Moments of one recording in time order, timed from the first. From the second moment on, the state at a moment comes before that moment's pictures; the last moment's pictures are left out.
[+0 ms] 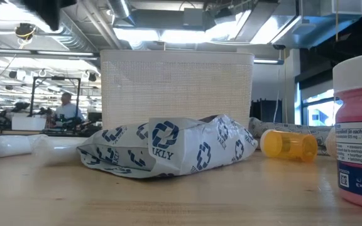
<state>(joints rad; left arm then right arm) -0.57 1.39 1.22 -1.07 -0.27 -0.69 0.59 0.00 0.08 -0.16 0.58 -0.11</state>
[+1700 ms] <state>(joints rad) -0.61 1.41 1.20 -1.06 -0.23 -0.91 0.59 0.00 0.08 -0.14 0.58 -0.16</state>
